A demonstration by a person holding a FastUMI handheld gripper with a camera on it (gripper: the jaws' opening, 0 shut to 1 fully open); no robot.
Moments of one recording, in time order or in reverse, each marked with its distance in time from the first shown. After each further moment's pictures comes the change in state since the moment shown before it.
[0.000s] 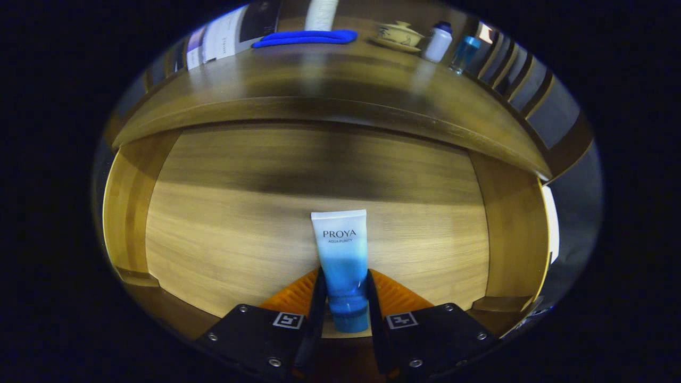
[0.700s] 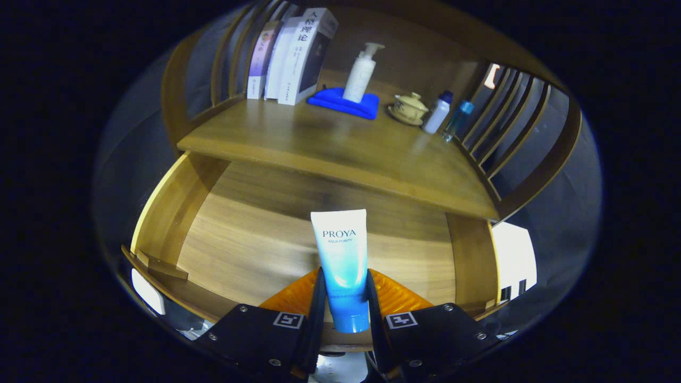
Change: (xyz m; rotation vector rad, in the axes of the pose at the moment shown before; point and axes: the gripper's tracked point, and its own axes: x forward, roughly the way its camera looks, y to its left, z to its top) arm -0.105 0.026 0.034 -0.123 -0.299 -0.059
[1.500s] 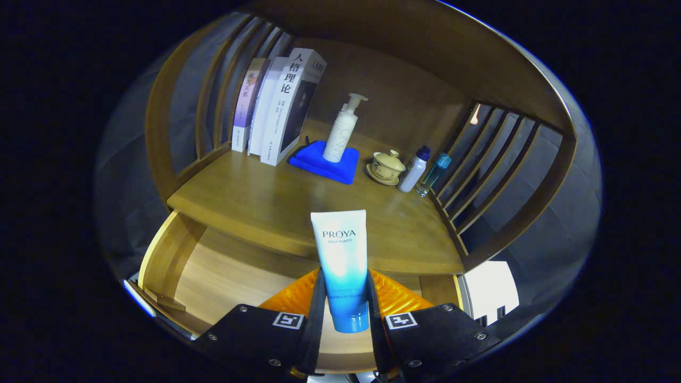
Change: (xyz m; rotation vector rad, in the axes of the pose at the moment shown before) arm 0.004 -0.035 0.091 0.007 -0.206 -0.082
